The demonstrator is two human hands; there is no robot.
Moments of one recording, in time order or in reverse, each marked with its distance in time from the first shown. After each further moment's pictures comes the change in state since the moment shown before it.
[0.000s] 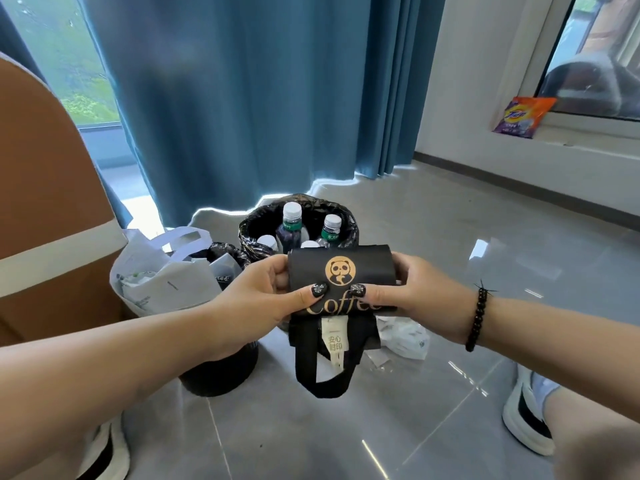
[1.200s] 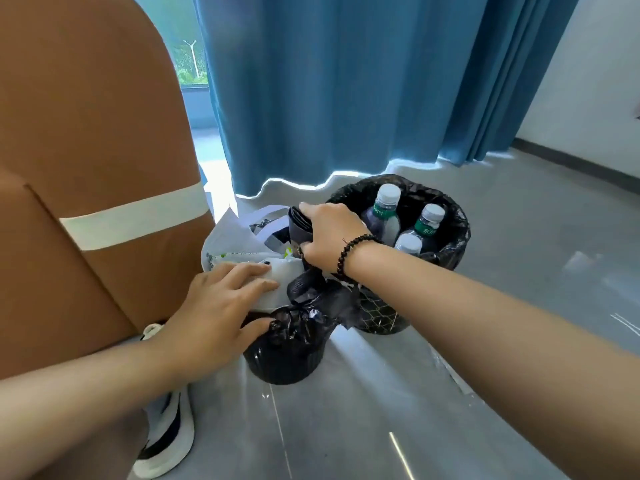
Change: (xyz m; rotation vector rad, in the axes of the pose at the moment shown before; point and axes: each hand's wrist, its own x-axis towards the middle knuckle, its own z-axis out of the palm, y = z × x) left_hand -0.030 -0.102 -0.158 1.338 0.242 0.203; right_hand 0.201 -0.014 0.167 -1.095 0.001 -0.305
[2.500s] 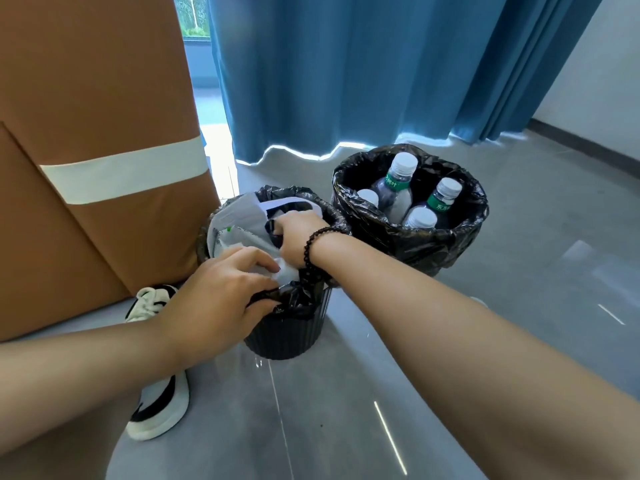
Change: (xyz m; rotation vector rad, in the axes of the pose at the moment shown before) left_hand -0.008 0.001 0.023 -0.093 0.135 0.094; right_hand 0.021 -0.023 0.061 -0.095 -0.347 -0.002
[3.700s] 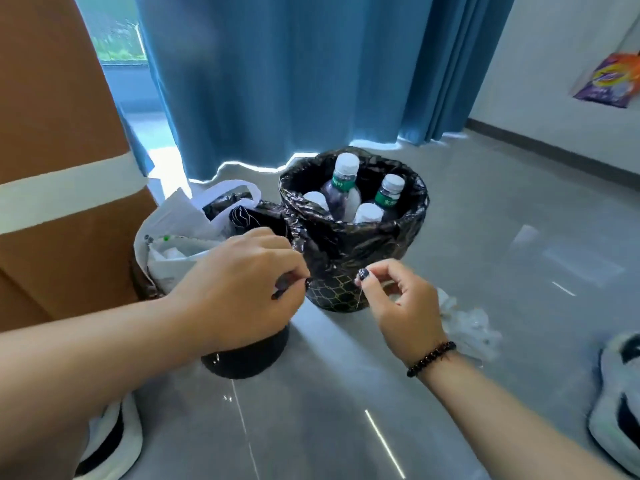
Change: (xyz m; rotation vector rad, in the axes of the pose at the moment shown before) left_hand 0.063 0.075 -0.014 -0.081 -0.054 0.121; right_hand -0.154 0.111 0.066 0.774 0.905 0.151
